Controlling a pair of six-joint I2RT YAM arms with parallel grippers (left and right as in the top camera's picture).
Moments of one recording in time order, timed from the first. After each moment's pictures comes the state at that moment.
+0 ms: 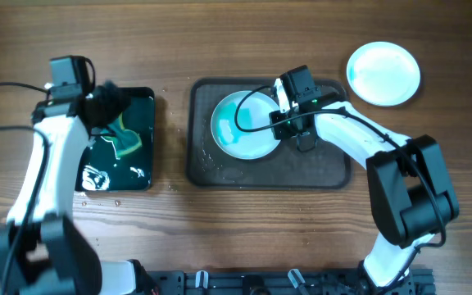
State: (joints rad) left arm 0.17 1.56 1.16 -0.67 -0.01 -0.65; right arm 0.39 1.92 1.17 -0.46 -0.11 0.13
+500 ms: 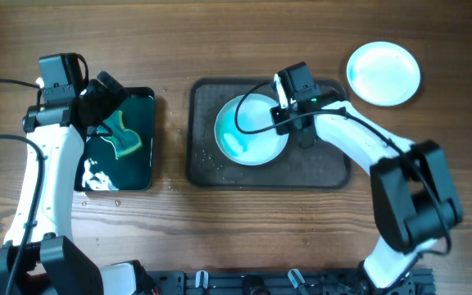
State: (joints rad) left arm 0.17 1.50 1.17 -0.67 0.01 -0.65; right arm 0.41 1.86 1.19 -0.46 0.07 0.04
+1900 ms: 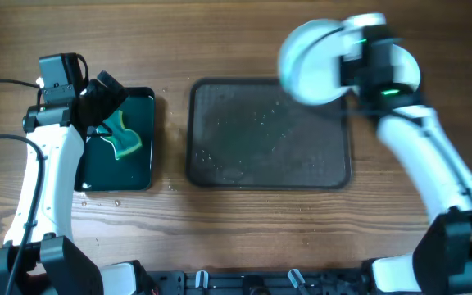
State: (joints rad) left arm 0.17 1.50 1.17 -0.67 0.01 -0.65; right arm 0.09 1.60 1.20 -0.26 0.20 -0.02
